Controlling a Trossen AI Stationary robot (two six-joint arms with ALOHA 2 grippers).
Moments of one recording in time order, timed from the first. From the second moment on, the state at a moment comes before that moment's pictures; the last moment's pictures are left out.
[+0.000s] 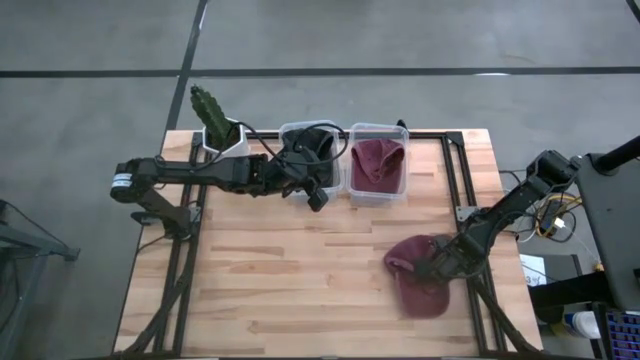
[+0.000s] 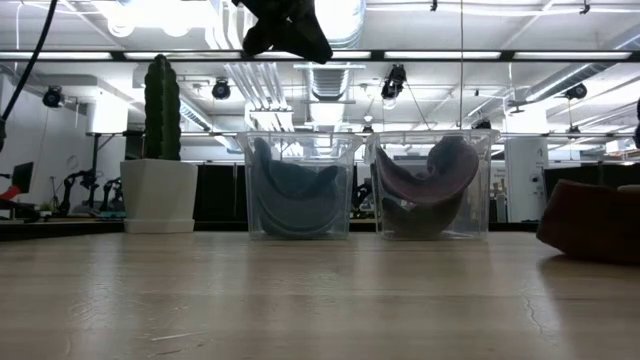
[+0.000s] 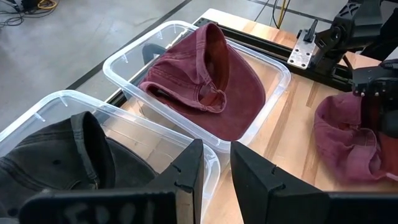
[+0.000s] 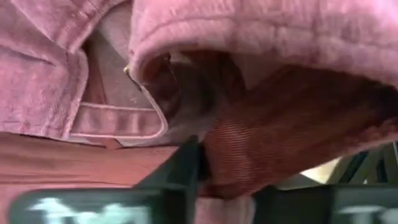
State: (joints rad) left arm 0.05 1.49 1.38 -0.43 -0.38 -0.30; right arm 0.71 1.20 0.54 -0.76 -0.14 2.25
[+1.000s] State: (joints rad) left arm 0.02 1.49 1.34 -0.39 -0.38 -0.26; right arm 0.72 0.94 0.57 -0.74 0.23 2.08
